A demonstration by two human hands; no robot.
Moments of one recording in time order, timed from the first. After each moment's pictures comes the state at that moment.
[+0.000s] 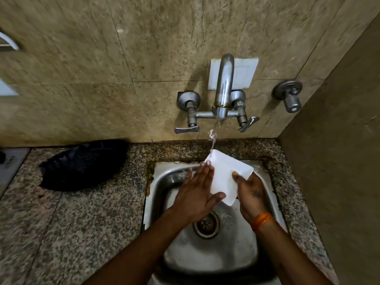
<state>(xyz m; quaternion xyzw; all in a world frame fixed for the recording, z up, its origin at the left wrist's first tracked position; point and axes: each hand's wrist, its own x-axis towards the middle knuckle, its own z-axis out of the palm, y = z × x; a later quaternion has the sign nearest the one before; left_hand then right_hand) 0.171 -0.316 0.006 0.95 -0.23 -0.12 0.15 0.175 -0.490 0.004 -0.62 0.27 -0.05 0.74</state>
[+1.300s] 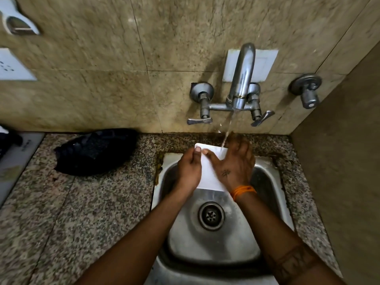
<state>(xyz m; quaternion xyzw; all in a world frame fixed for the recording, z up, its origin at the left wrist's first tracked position) 0.197 -0.310 0.039 0.76 0.17 0.00 0.63 0.216 -0.431 0.023 -0.97 0.10 -0.06 0.19</state>
